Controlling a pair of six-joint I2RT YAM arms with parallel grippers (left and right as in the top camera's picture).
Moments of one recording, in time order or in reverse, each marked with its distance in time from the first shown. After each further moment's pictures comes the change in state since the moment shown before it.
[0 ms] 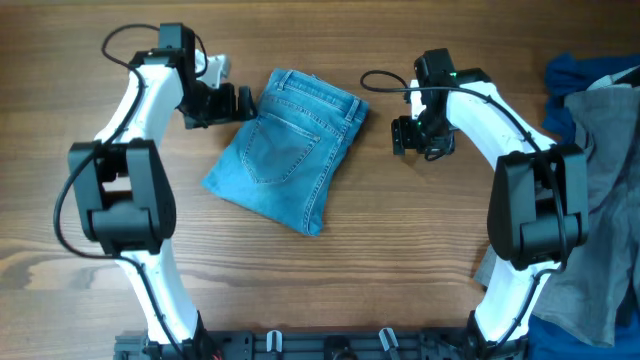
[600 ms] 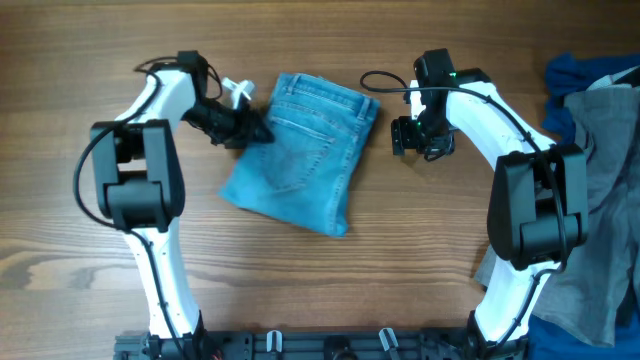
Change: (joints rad) left arm -0.014 0.163 0.019 -0.142 0.354 0.136; right arm 0.000 0.000 0.000 0.005 0.000 0.000
